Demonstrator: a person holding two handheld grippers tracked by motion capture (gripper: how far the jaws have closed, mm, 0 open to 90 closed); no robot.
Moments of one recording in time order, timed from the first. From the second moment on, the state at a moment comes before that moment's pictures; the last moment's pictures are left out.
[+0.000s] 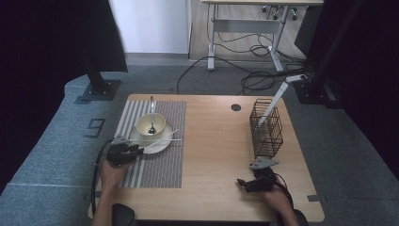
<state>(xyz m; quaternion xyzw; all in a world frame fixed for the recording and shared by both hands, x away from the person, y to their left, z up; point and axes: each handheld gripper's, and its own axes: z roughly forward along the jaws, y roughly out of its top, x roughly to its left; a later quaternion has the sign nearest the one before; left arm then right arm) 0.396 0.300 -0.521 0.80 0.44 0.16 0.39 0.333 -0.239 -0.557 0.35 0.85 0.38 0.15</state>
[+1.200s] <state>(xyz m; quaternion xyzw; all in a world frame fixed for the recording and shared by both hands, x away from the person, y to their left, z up) 0.408 0.310 -0.521 0.75 0.49 0.21 0.39 0.333 -0.239 -0.557 0.35 0.85 0.37 0.15</state>
